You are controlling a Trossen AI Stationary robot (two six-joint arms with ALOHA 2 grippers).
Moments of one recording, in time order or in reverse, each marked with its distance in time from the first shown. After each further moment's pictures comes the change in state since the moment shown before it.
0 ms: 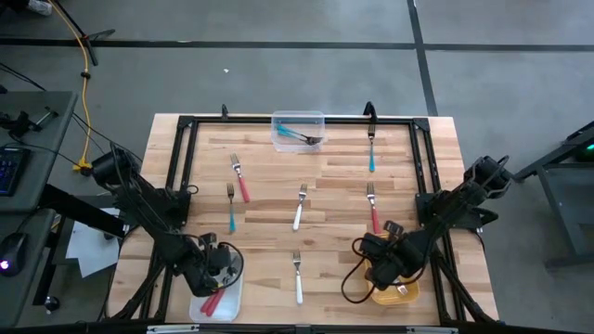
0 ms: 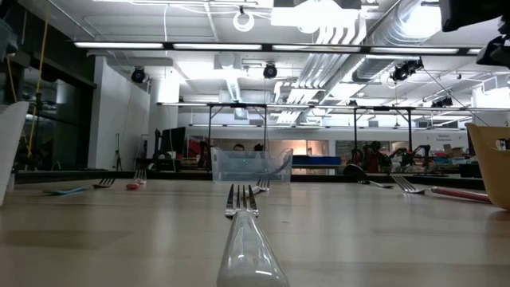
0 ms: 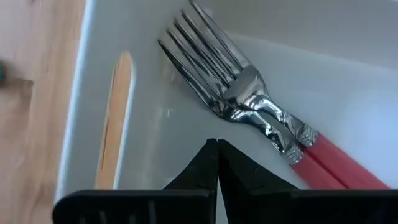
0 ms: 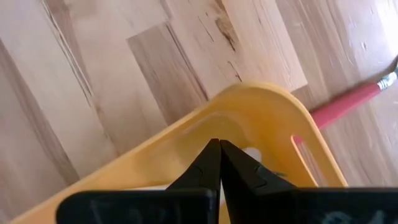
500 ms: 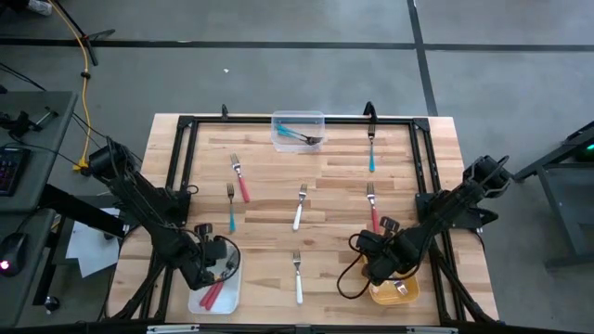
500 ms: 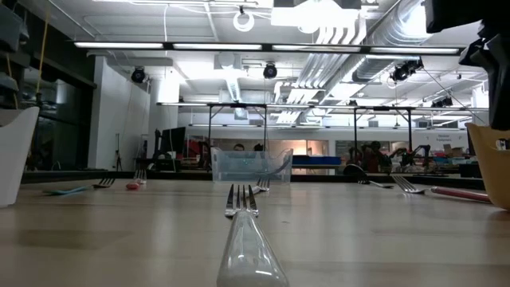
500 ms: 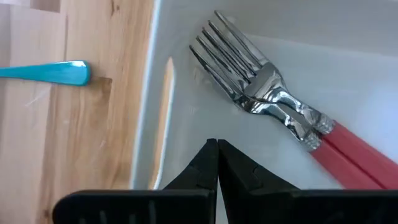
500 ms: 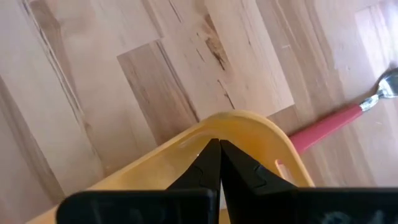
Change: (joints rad) left arm 0.003 -0.089 0.003 -0.173 -0.047 0.043; right arm -0.039 0.000 0.002 0.001 0.030 -0.071
